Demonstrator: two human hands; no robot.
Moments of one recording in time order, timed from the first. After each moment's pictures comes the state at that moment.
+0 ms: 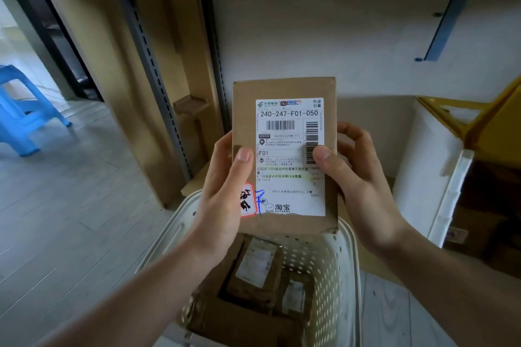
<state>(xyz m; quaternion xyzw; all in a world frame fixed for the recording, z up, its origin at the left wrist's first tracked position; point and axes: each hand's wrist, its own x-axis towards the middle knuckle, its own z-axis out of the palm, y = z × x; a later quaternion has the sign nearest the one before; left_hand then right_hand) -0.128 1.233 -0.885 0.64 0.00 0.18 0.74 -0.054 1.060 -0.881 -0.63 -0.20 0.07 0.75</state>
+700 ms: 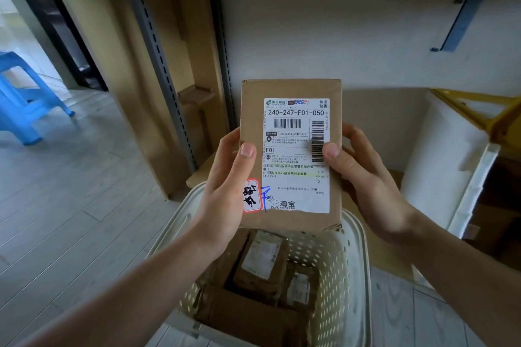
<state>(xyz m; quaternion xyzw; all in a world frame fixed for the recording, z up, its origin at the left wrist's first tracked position) -0.132 1.246 -0.889 0.64 0.02 0.16 0.75 -0.043 1.062 -0.886 -0.66 -0.23 0.13 0.70</state>
